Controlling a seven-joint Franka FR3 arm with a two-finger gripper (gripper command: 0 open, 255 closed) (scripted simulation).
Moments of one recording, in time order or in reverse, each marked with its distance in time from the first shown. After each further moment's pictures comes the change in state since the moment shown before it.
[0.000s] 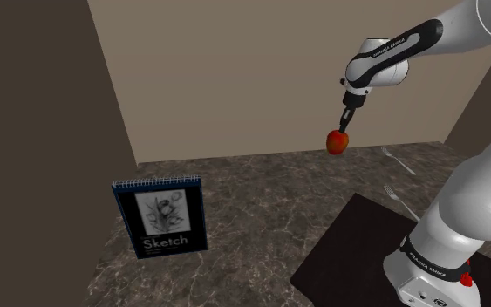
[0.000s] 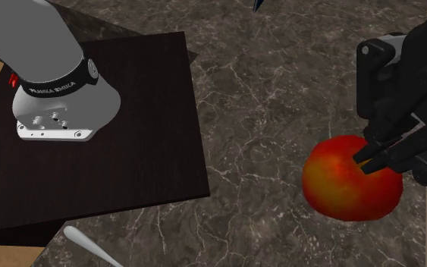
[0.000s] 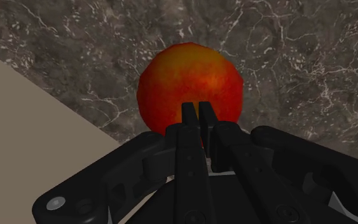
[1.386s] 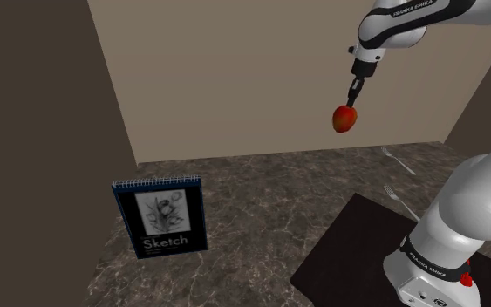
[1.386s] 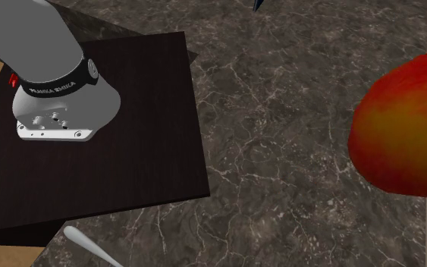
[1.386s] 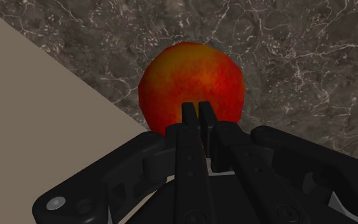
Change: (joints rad) arm -0.004 -0.108 0.043 0.200 -0.032 -0.300 0.031
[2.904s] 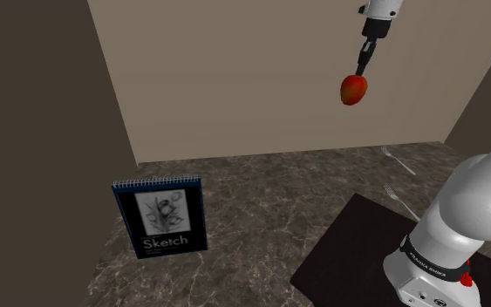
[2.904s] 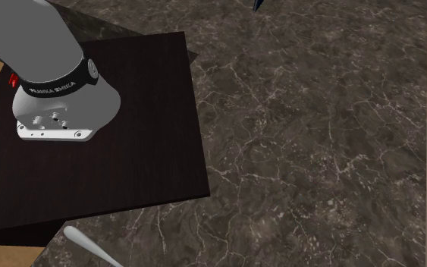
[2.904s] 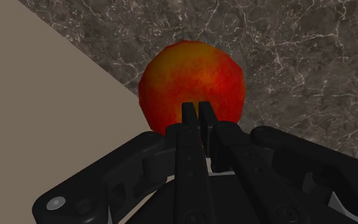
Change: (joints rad) arm 0.014 0.009 0.024 0.317 0.019 -0.309 -0.007
